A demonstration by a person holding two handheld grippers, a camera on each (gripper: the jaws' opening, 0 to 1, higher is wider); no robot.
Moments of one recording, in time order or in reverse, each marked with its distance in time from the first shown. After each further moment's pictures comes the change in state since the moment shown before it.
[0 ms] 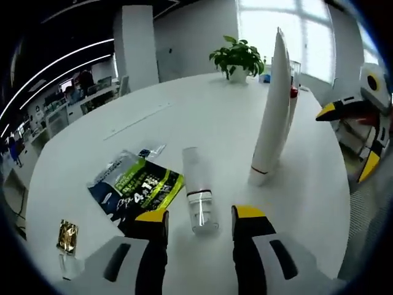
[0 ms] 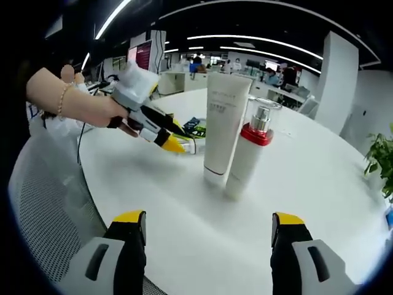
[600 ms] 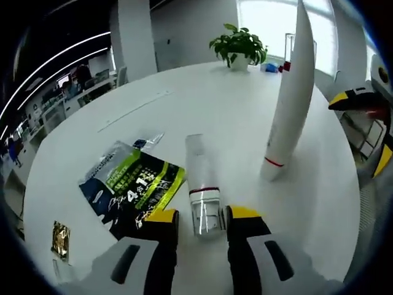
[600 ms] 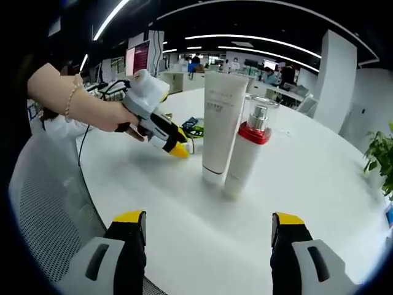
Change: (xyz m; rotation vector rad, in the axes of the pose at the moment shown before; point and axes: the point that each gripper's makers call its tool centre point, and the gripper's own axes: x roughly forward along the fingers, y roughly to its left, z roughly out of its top) left arm 0.019 0.002 -0.007 0.002 0.059 -0.010; right arm 0.002 -0.005 -0.003 0.011 0.001 -0.007
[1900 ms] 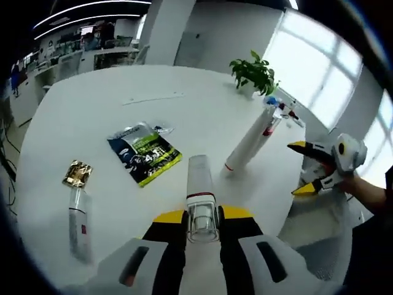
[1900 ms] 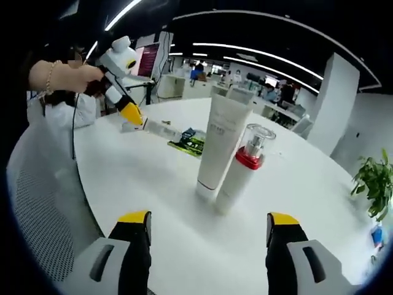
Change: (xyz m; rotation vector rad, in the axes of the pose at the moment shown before) left arm -0.159 -0.009 0.004 -0.379 0.022 -0.132; right arm -0.021 0.005 0.036 -0.106 -0.116 -0.073
